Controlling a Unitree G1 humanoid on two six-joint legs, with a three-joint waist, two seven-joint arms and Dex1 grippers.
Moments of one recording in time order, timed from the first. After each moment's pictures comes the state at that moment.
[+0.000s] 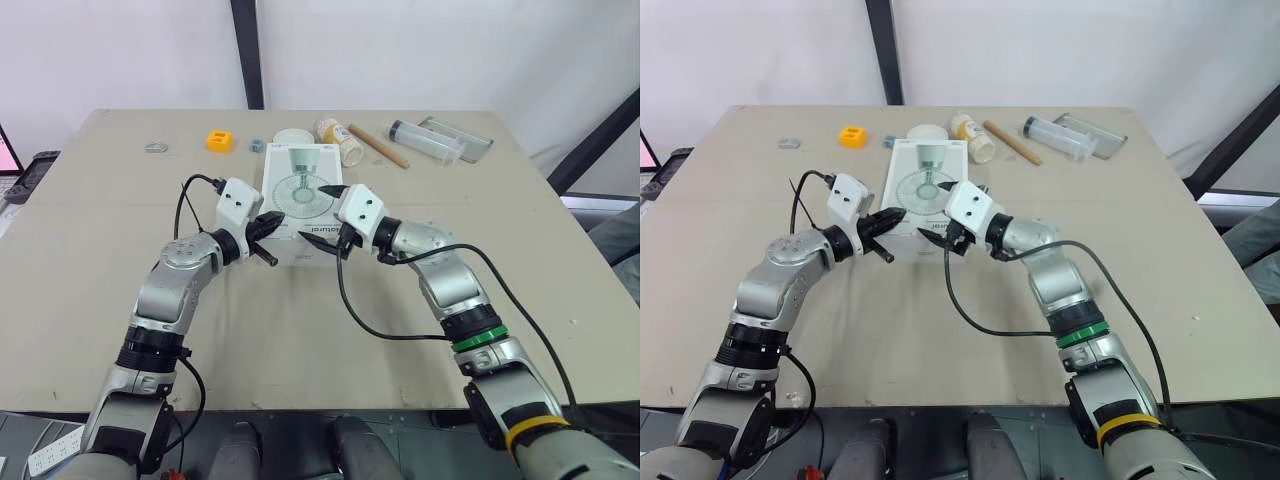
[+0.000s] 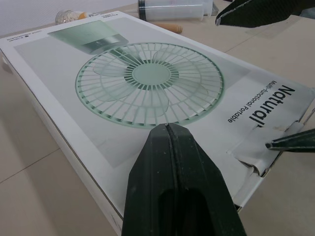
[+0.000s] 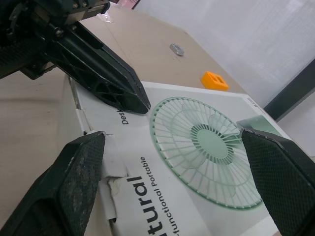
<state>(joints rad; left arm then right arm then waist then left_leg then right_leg) -0.61 0.33 -0.06 0.06 -0.23 0.50 -0.58 -0.76 -0.34 0.23 0.32 -0.02 -0.07 0.73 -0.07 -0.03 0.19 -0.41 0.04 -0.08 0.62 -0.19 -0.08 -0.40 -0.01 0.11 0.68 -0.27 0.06</state>
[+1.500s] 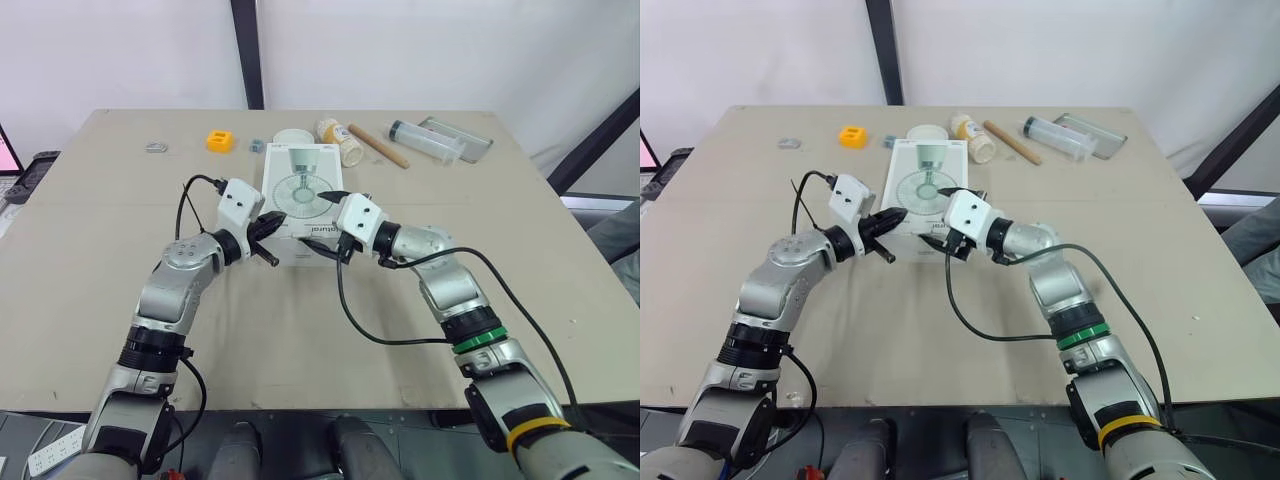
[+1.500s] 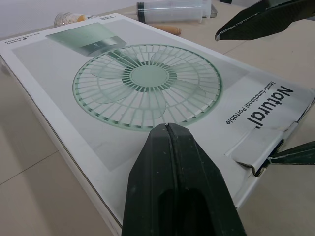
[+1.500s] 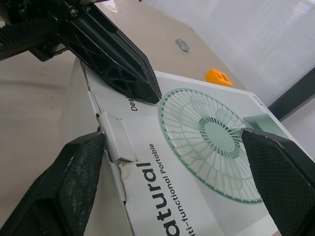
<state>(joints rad) -0.61 0.33 -0.06 0.08 -0.23 0.47 -0.58 -0.75 -0.35 0.24 0.34 -0.06 -0.12 0.75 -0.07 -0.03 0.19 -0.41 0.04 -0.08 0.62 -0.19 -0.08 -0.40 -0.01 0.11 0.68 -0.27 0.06</state>
